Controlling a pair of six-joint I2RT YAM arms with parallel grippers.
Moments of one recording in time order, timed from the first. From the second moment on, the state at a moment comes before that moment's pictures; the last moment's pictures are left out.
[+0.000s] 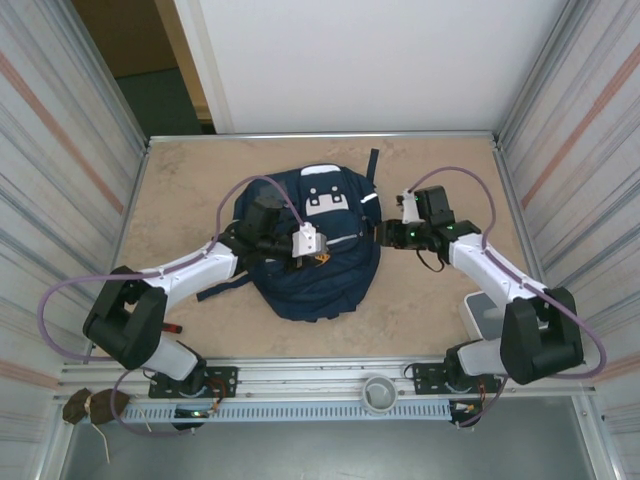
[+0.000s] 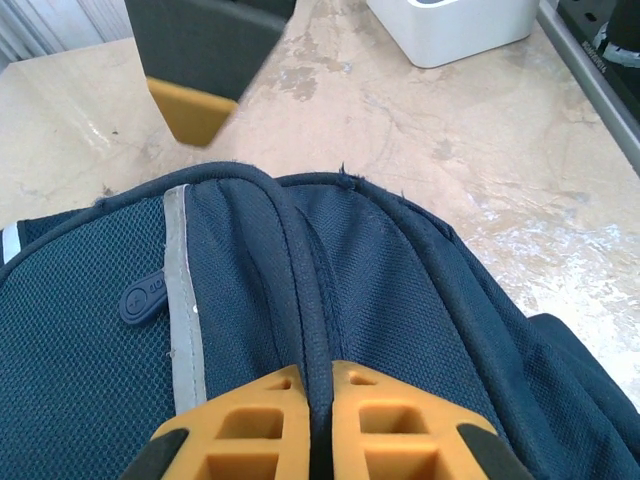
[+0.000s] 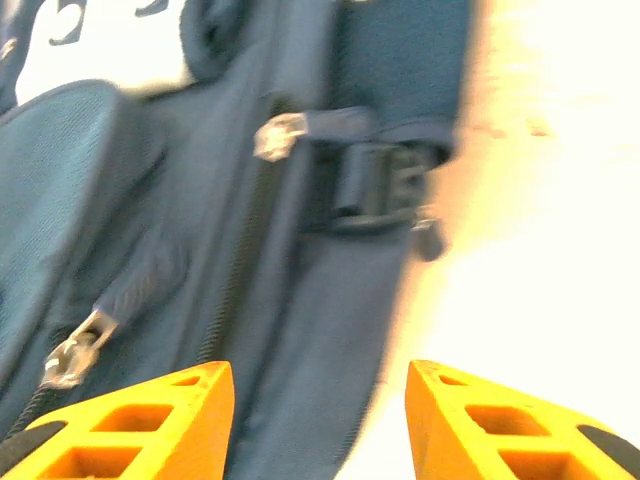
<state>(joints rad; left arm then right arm) -0.60 1.49 0.86 -0.05 0.74 0.76 0.28 1.33 0.87 -0.41 -0.29 0.34</state>
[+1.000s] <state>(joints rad) -0.60 1.53 0.86 -0.03 0.73 0.71 0.14 1.81 1.03 -0.13 -0.50 0.63</state>
